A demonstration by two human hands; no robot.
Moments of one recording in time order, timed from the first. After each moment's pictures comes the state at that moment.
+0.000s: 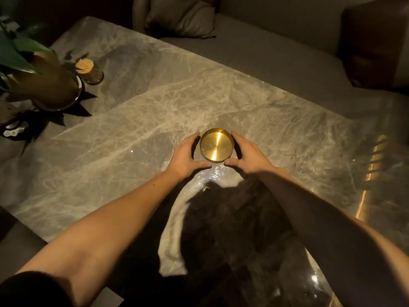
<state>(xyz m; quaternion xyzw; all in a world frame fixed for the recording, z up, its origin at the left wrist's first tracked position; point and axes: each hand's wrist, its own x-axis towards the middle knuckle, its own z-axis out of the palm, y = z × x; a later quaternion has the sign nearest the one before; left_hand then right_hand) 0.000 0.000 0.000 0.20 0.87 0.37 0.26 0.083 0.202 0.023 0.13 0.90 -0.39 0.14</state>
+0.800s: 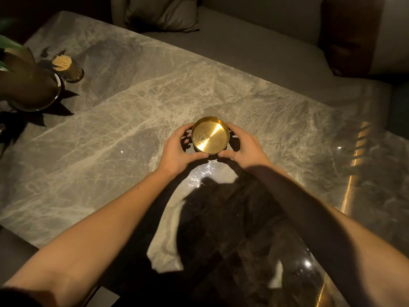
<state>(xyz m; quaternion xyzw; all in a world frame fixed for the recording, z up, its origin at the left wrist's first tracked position) 0.020 0.012 0.029 0.20 0.82 0.49 0.22 0.112 0.207 0.036 0.17 0.88 -0.45 0.04</state>
